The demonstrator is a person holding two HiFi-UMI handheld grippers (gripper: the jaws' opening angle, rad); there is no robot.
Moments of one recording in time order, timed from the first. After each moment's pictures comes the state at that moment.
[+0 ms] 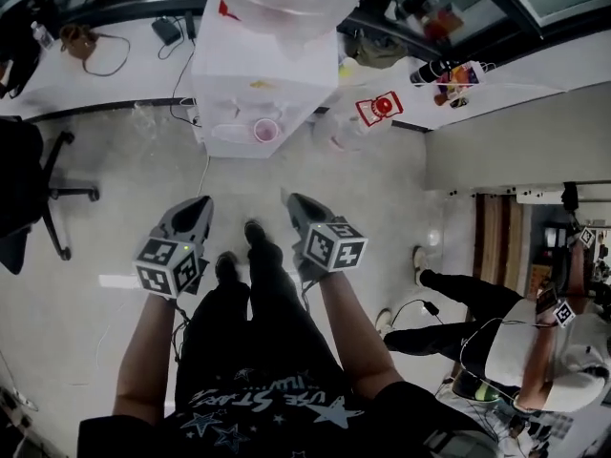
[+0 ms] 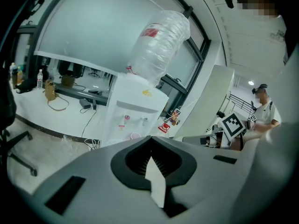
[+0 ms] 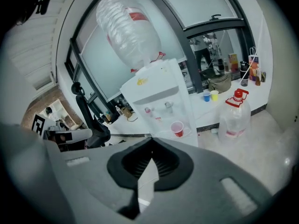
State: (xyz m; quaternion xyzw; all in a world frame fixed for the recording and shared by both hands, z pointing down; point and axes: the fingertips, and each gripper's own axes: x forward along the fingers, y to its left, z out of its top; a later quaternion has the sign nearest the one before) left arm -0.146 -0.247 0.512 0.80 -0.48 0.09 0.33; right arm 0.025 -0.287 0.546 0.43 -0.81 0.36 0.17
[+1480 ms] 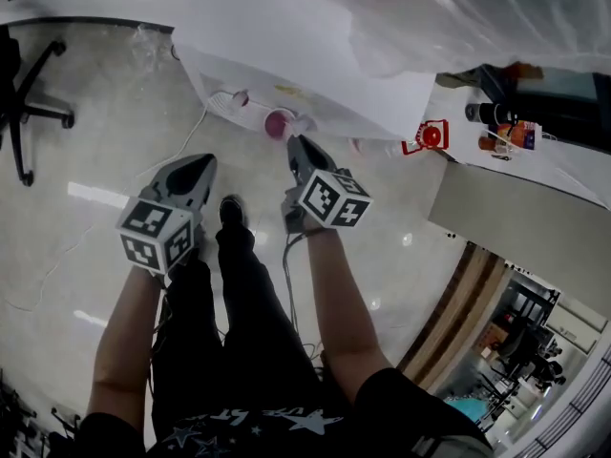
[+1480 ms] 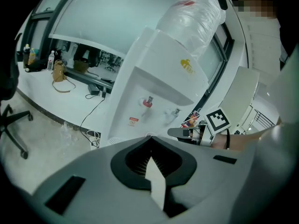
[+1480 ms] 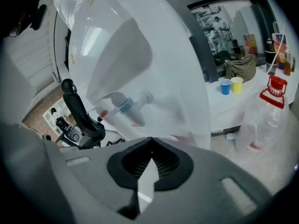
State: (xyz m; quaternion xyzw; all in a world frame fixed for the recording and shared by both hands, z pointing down) left arm -0.131 -0.384 0.654 0.74 -0.54 0.08 0.38; right arm -0.011 -0.493 0.698 0.36 -0.83 0.38 0.19
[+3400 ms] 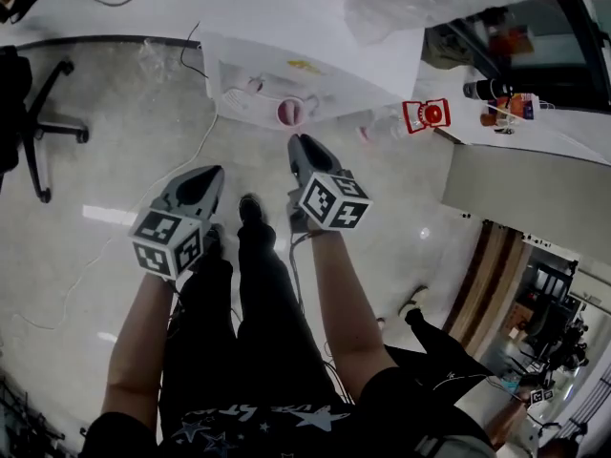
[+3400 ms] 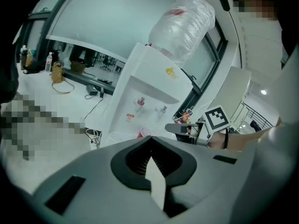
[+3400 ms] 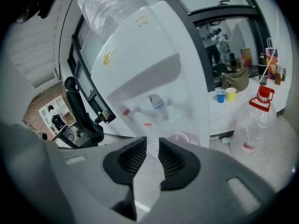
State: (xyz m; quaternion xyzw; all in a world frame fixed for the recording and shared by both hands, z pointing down) left arm -0.136 -0.321 0.625 0.76 -0.52 0.08 0.38; right arm -0.020 -0.435 0.659 0.40 -0.83 0.34 0.17
